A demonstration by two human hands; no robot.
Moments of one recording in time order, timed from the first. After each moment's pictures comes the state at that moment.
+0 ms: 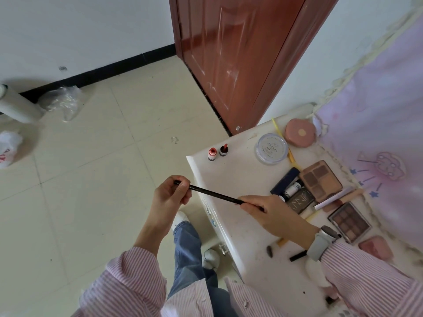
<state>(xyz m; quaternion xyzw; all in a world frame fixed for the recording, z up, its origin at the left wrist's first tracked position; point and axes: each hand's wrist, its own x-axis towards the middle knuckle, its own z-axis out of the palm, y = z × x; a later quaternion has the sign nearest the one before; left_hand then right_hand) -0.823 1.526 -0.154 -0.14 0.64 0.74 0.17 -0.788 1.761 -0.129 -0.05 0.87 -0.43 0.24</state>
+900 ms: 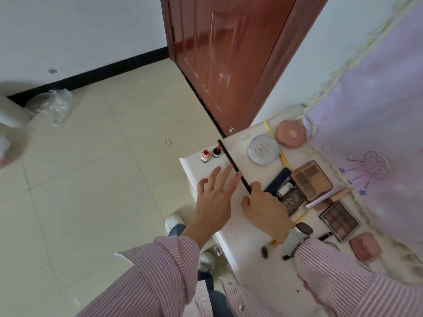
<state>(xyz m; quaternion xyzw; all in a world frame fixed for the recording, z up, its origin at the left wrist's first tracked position) -0.817 1.618 -0.175 0.22 0.95 0.21 0.05 -0.796 1.741 -0.130 0.13 0.95 -0.14 0.25</state>
